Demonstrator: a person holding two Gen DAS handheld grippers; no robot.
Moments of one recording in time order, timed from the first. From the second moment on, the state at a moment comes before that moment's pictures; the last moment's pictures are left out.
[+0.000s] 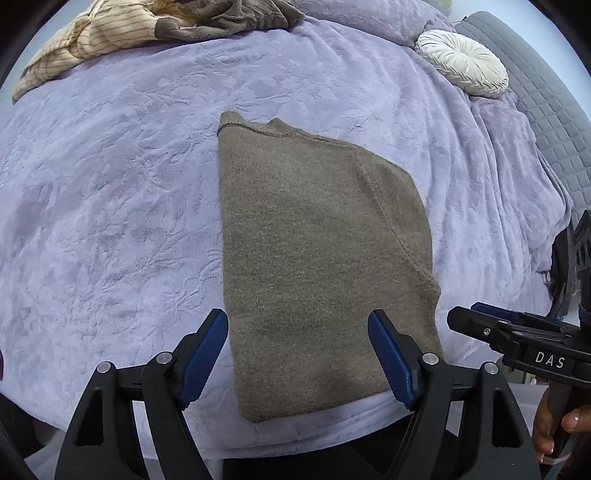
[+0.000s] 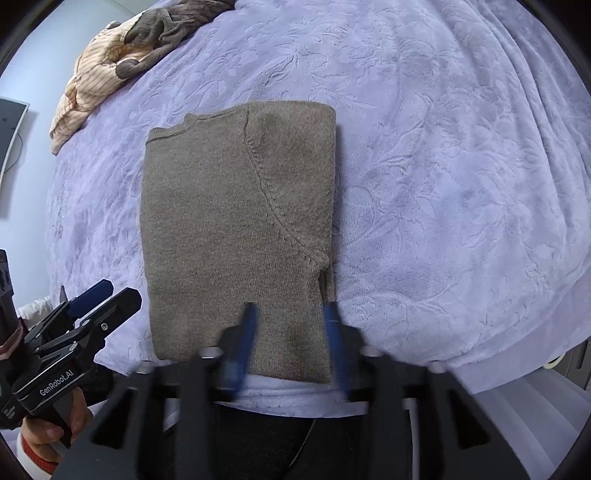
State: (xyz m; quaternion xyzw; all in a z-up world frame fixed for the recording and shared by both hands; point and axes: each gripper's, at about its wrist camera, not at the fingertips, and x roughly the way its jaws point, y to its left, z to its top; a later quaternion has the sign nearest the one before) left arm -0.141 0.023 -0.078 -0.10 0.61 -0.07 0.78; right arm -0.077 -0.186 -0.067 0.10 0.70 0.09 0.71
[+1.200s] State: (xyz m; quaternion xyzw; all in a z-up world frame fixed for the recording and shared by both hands) left arm -0.140 0.026 -0.072 -0.03 0.62 0.01 0.78; right arm -0.073 -0.160 -0.049 0.01 0.67 0.04 0.74
